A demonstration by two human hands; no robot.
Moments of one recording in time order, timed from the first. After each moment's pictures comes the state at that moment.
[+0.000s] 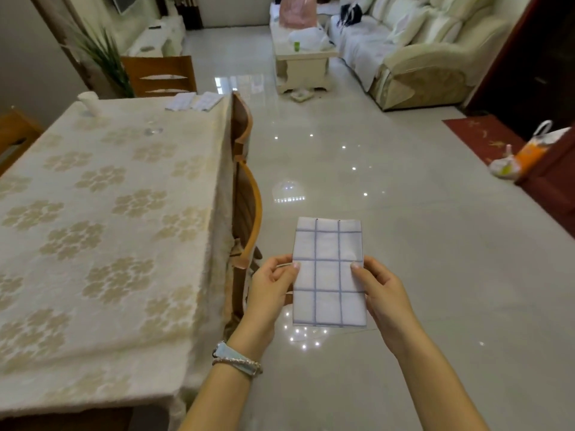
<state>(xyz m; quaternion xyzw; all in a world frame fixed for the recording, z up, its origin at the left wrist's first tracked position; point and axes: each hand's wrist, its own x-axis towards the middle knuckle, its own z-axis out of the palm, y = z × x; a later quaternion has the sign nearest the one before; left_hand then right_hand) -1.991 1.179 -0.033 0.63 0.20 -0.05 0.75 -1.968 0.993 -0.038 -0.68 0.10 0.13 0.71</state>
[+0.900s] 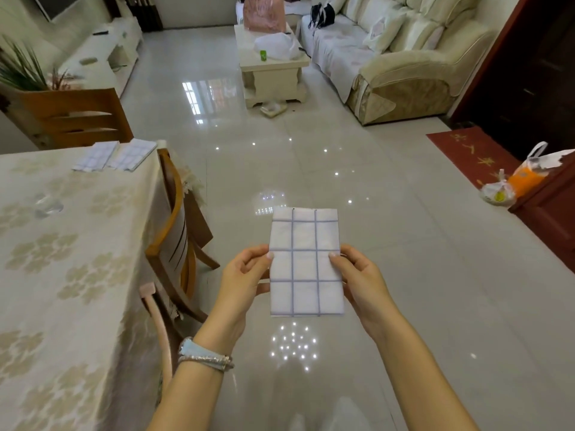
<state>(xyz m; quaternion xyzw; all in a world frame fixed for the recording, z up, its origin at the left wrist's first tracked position) -1.538 1.158 -0.014 0.64 0.18 -0.05 0.74 -1.518 0.964 -0.021 -0.64 0.11 0.15 0.74</state>
